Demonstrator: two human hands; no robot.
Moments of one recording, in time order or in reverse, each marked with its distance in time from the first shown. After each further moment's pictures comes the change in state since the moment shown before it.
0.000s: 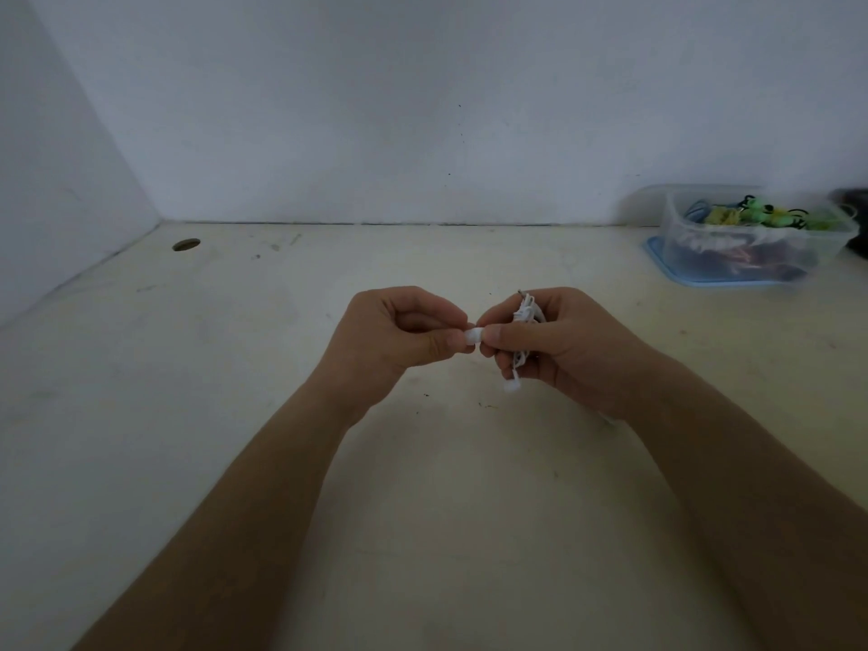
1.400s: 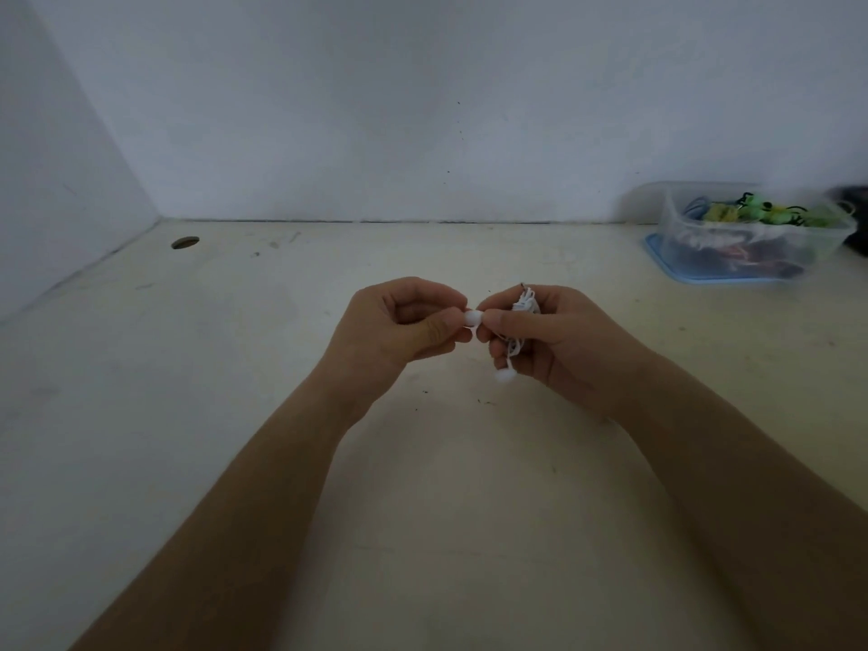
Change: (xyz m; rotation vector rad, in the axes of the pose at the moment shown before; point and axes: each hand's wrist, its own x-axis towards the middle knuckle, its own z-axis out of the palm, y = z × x) left_hand 0.000 0.000 0.002 -0.033 0.022 -0.050; right_hand 0.002 0.004 0.002 0.146 0.003 -0.001
